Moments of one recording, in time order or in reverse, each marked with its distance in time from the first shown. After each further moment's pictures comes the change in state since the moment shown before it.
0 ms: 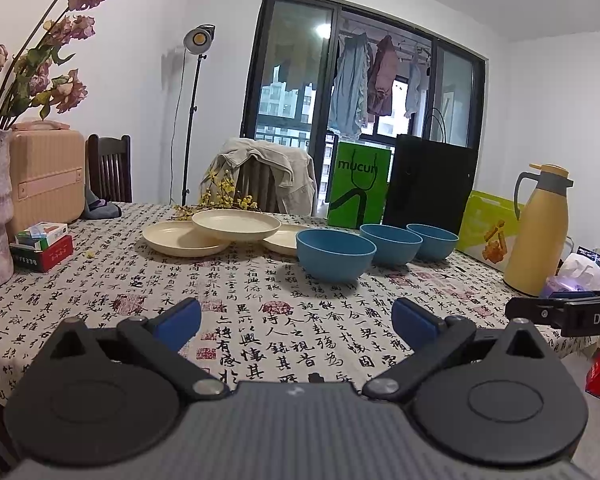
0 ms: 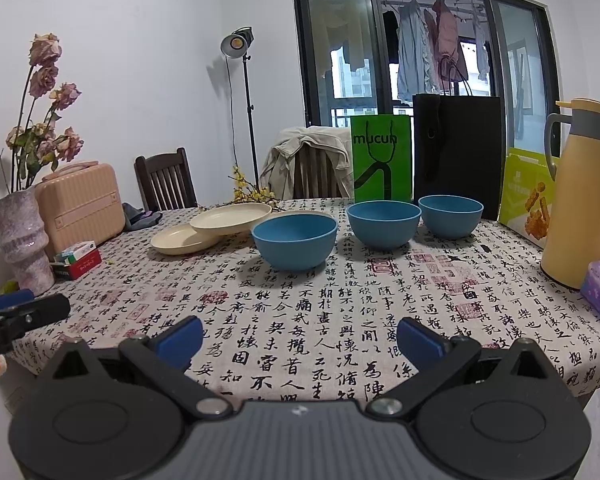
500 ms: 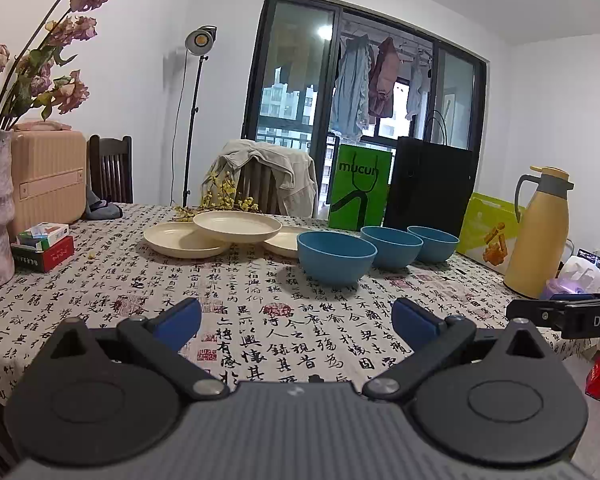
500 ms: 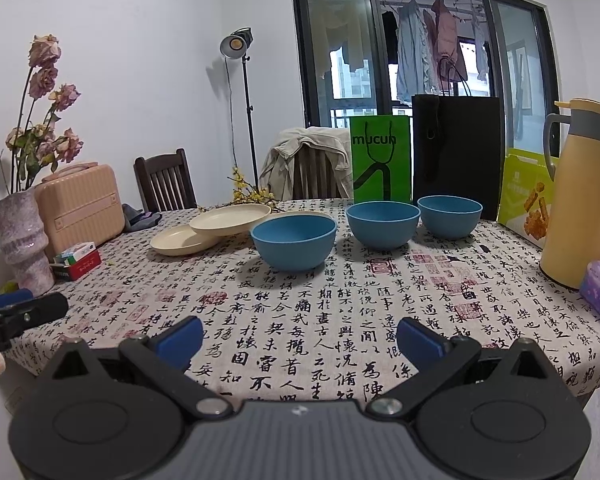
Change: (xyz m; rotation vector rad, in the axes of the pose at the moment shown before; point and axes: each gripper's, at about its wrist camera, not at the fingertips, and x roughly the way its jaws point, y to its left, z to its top) left arm -0.001 0.002 0.000 -0.005 -0.004 0.001; right arm -0.002 -0.001 0.000 0.000 -0.004 -0.002
